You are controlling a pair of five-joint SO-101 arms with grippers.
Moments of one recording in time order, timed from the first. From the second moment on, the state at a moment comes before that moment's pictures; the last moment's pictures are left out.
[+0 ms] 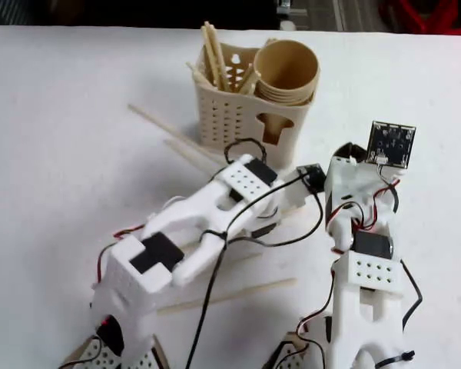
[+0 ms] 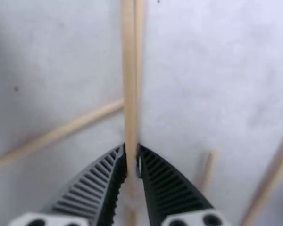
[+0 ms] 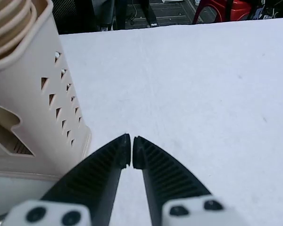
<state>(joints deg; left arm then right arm) 36.9 28.1 1.1 72.0 -23.3 7.8 -48.4 66.2 15.6 2.9</state>
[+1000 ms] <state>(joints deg) 24.9 -22.3 22.6 80.8 -29.8 9.3 -48.4 66.2 15.6 2.9</state>
